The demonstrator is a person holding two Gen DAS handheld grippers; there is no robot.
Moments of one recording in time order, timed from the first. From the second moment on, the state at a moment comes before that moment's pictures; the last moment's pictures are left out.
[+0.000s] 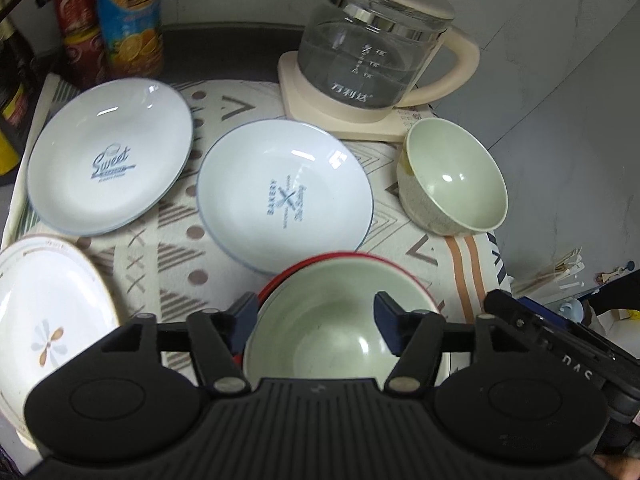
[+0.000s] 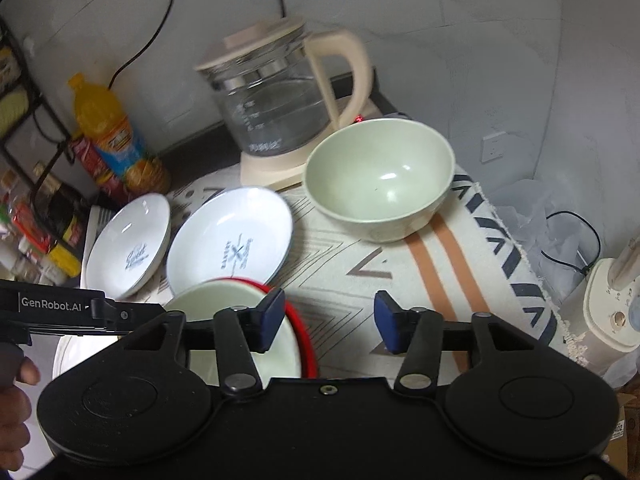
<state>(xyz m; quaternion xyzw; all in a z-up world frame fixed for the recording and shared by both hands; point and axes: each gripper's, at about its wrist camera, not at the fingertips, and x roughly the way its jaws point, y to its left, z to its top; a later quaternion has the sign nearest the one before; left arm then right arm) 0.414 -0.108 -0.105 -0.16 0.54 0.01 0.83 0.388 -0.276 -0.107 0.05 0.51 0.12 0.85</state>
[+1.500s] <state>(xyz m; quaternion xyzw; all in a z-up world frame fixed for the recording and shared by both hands) 0.575 -0.197 -0.176 -0.24 0.56 0.02 0.80 0.491 -0.348 -0.190 0.22 0.53 -0.03 0.82</state>
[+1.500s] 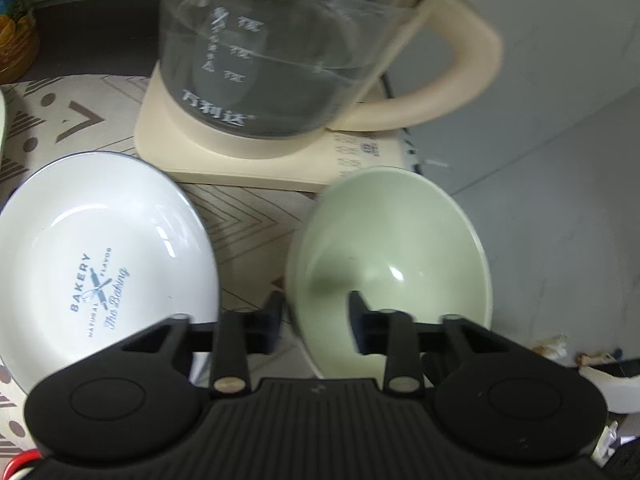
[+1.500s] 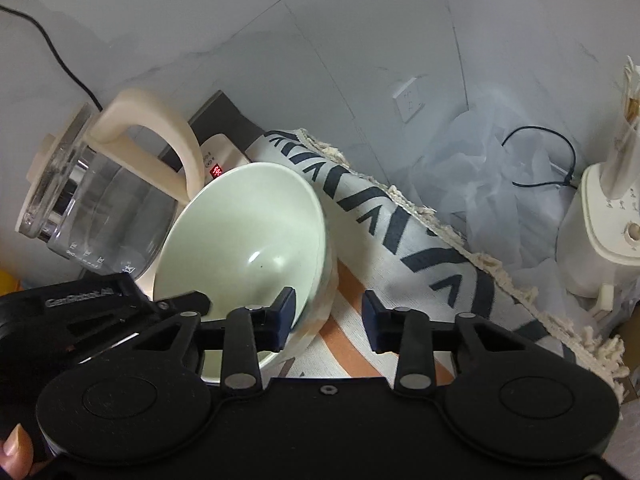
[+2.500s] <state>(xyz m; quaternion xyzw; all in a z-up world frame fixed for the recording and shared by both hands) 0.508 -0.158 -0.108 -0.22 0.53 -0.05 0.82 0.445 -0.317 -0.125 0.23 0.47 -0.05 0.85</state>
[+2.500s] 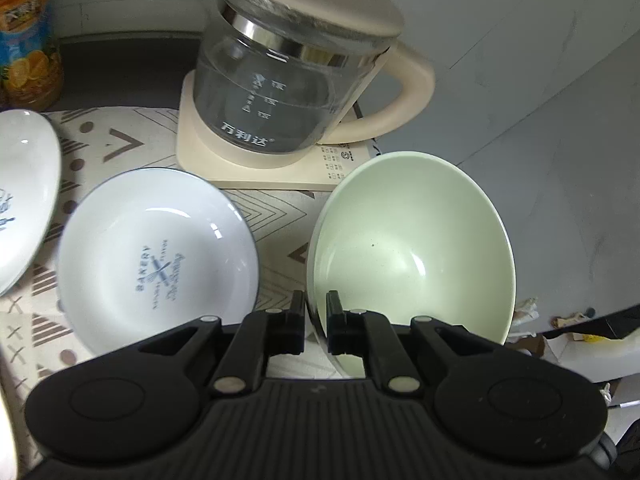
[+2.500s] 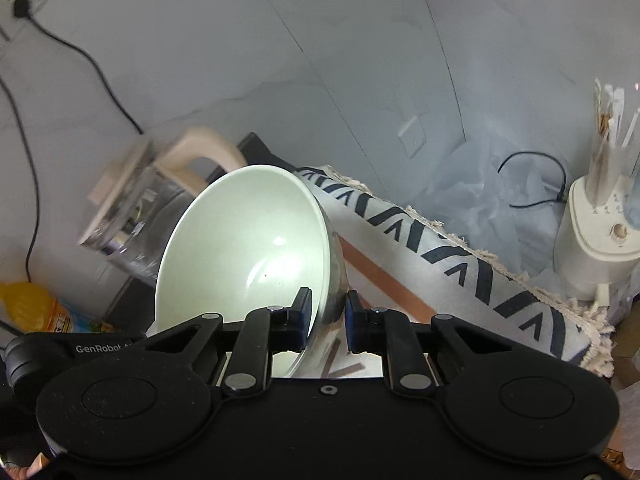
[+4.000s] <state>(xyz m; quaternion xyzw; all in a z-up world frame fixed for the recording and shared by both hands) 0.376 -0.102 -0.098 -0.20 0.58 -0.05 0.79 0.309 -0.255 -0.092 0.18 0.50 -0.06 0.85</state>
